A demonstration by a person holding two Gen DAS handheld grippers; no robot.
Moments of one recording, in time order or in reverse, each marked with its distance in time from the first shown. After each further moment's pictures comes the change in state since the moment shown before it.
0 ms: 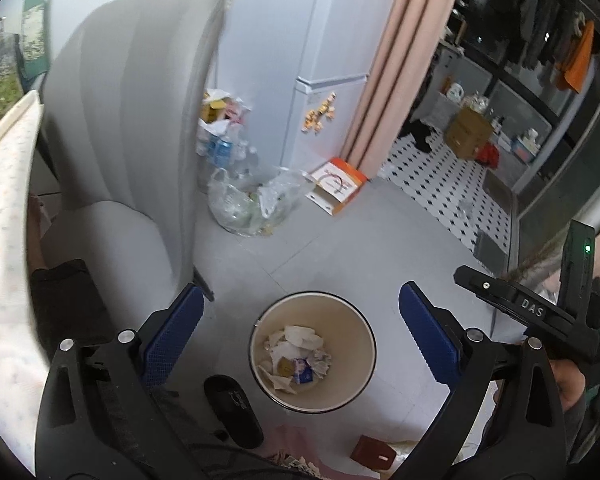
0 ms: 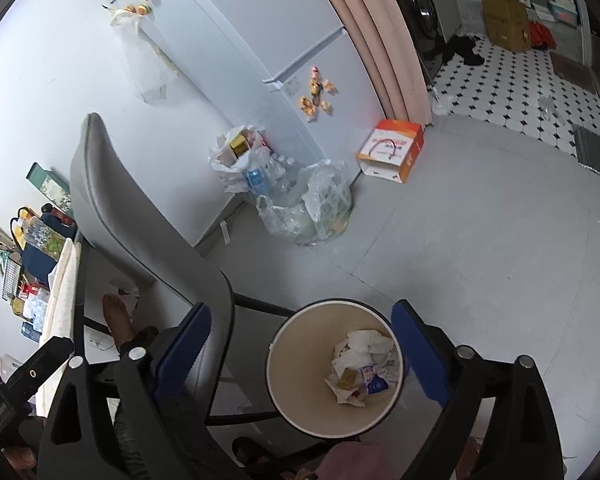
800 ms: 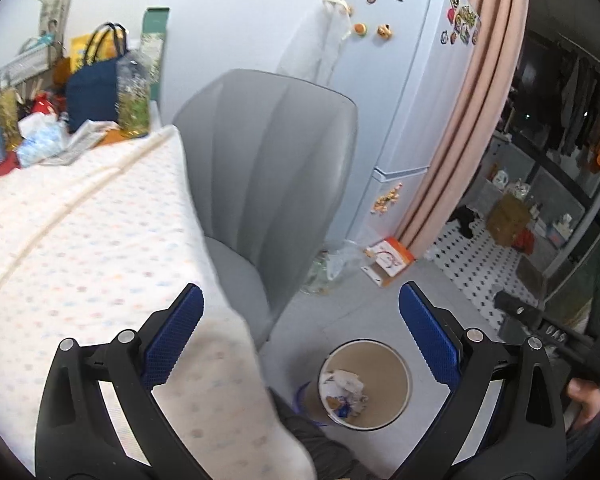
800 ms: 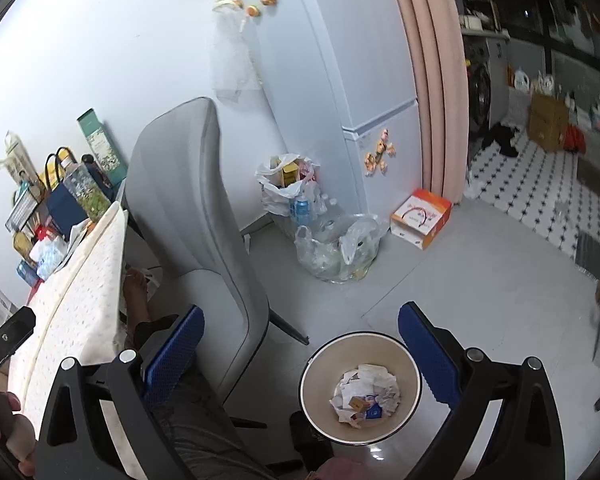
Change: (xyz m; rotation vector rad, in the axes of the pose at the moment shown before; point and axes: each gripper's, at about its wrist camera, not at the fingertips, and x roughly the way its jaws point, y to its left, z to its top) left arm -0.162 0.101 -0.017 -0.163 -0.250 0.173; right arm -0.088 0.164 -0.017 -0.305 -0.118 -0.022
